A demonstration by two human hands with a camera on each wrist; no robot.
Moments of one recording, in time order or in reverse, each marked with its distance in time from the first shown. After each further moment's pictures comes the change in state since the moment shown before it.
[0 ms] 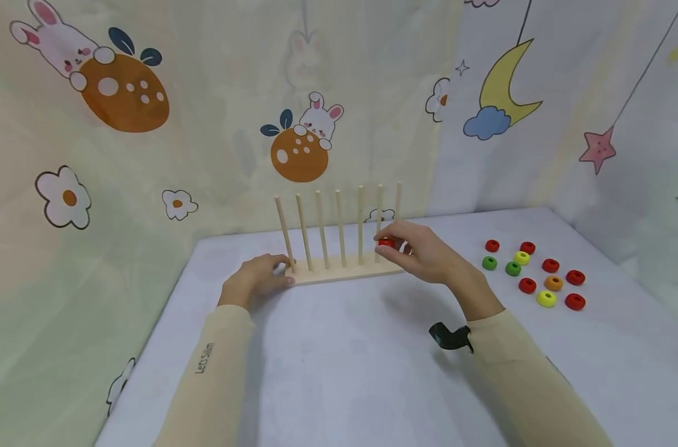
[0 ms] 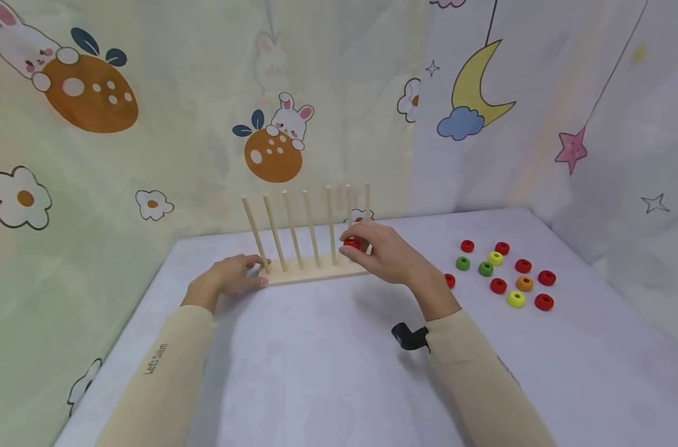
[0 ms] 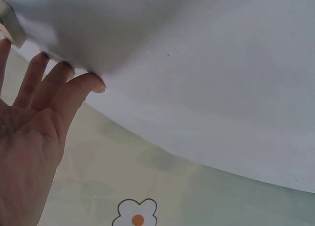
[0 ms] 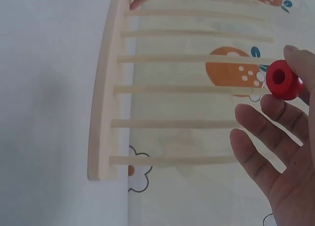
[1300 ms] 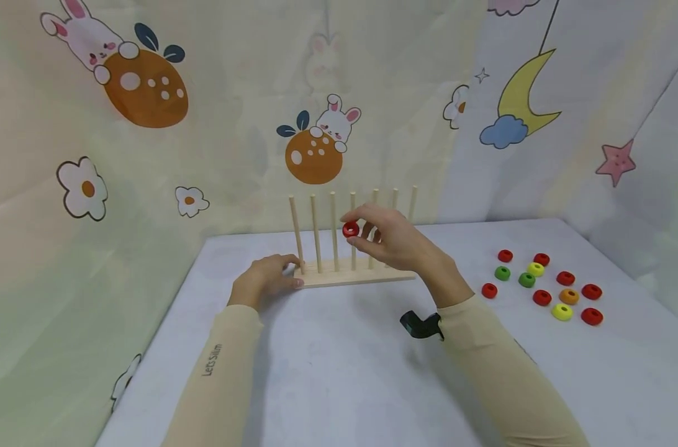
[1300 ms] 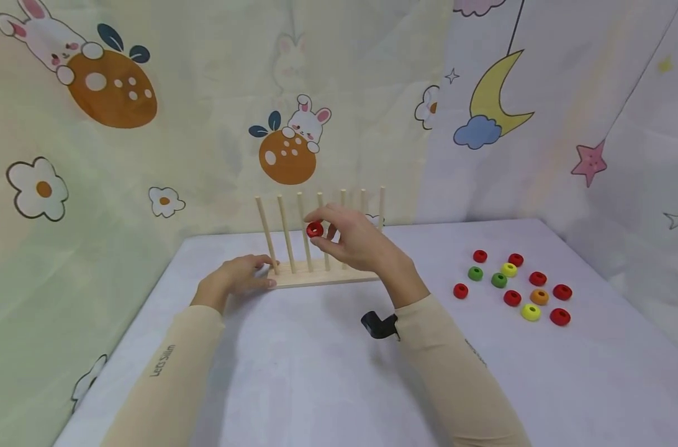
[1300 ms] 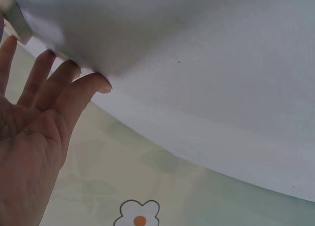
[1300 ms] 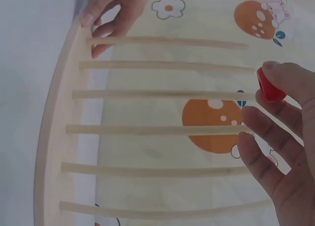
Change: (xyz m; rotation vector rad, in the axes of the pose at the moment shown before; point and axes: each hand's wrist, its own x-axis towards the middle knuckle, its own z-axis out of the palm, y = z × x) left_hand -0.004 -0.001 -0.002 -0.036 0.008 -0.015; right_hand 0.069 -0.042 0.019 0.016 0.006 -0.148
